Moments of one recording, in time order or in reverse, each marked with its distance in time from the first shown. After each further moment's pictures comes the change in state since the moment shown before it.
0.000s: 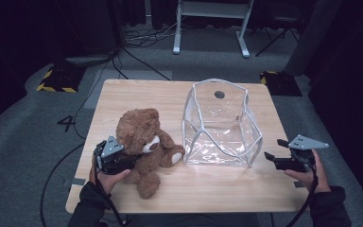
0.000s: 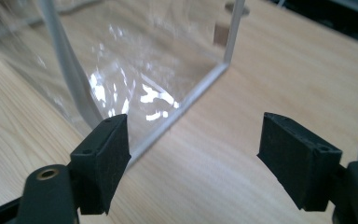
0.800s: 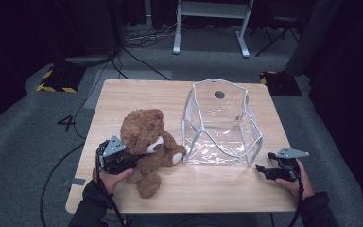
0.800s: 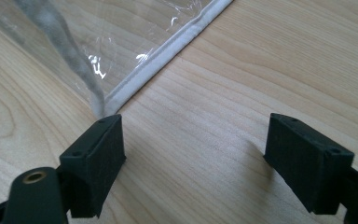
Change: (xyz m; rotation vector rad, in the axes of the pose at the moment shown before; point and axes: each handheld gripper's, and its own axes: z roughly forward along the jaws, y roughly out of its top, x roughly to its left) left arm 0.000 0.000 0.007 -0.008 -0.045 0.017; right arm 0.004 -0.056 0.048 0.083 0.050 0.099
